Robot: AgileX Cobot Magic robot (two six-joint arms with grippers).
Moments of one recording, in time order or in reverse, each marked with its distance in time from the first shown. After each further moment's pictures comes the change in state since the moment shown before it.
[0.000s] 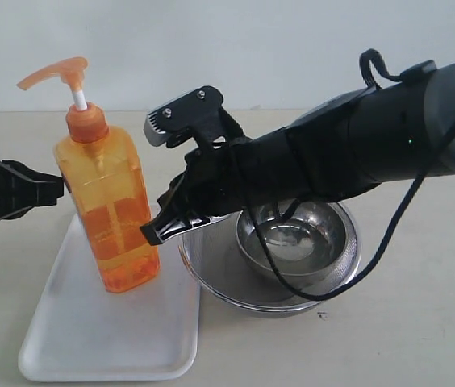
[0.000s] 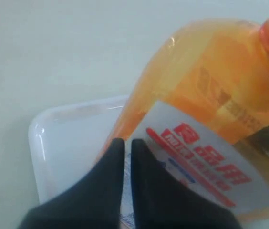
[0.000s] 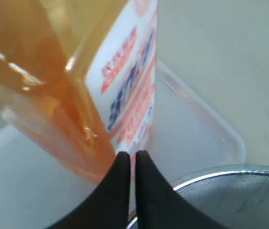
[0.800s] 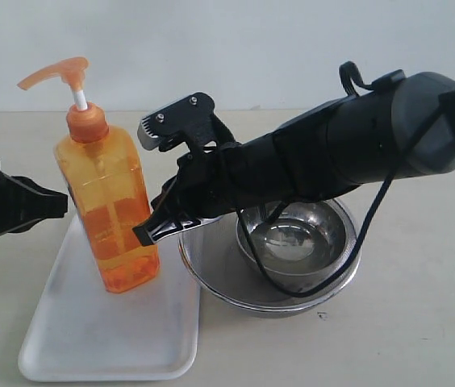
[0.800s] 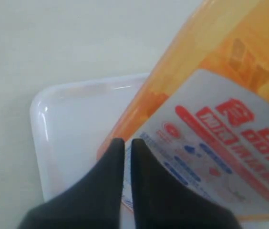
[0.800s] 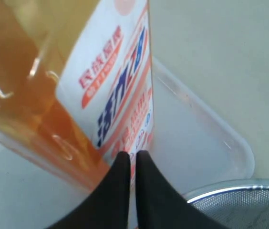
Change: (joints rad) left arm 0.000 0.074 0.000 -0.002 -0.011 0.000; right arm -0.002 0.063 -0.042 0.067 0.016 -0.059
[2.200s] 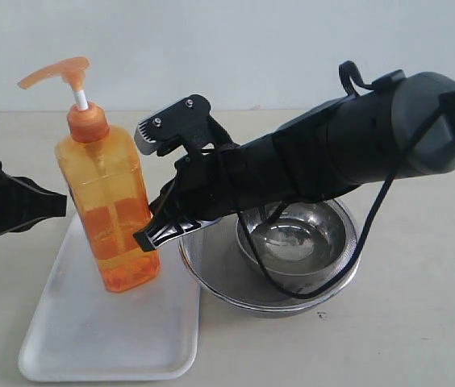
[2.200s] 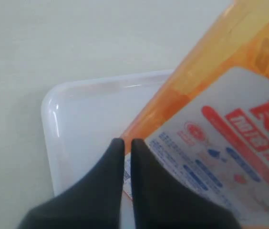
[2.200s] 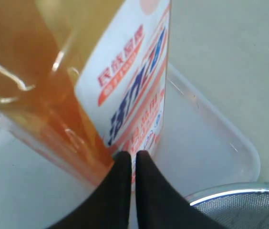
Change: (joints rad) left arm 0.000 0.032 -0.016 0.000 -0.027 0.000; right arm 0.000 0.000 0.000 -0.032 0.023 -0.008
